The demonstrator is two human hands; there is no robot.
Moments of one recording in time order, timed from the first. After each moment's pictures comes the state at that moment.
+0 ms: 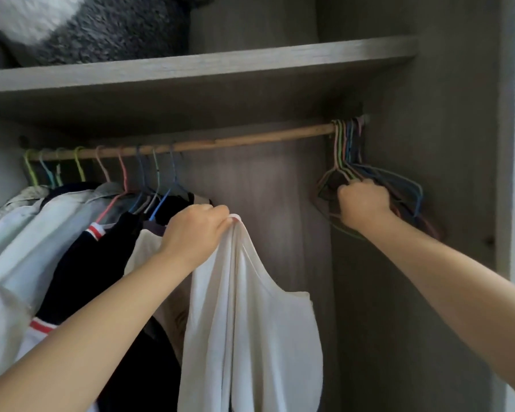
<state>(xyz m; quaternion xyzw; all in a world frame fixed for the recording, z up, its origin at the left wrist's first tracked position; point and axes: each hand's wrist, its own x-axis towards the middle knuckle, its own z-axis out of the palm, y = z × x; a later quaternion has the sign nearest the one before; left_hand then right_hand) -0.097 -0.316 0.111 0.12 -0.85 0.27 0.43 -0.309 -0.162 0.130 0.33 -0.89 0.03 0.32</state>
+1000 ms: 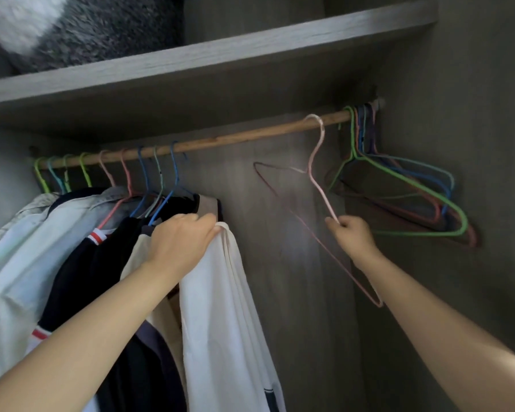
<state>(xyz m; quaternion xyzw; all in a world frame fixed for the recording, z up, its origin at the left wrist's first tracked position) -0.104 -0.344 0.099 0.15 -0.79 0.38 0.46 -0.351 -0.217 0.059 0.37 -0.70 0.61 0.07</state>
